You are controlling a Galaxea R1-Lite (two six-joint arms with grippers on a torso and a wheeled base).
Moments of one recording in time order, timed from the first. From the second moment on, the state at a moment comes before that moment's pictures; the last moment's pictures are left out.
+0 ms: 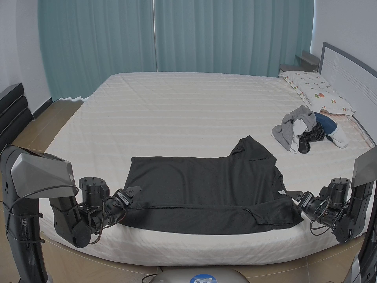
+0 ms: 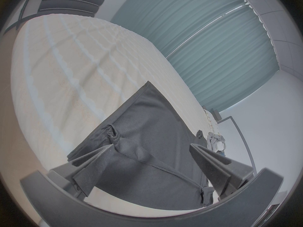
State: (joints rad) left arm -0.27 2.29 -0.45 -1.34 -0.01 -0.94; right arm 0.04 2.20 -0.16 -1.55 0.13 0.75
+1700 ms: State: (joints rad) left arm -0.28 2.42 -0.69 -1.34 0.12 -1.06; right arm 0.10 2.23 -0.13 -1.55 0.10 0.74
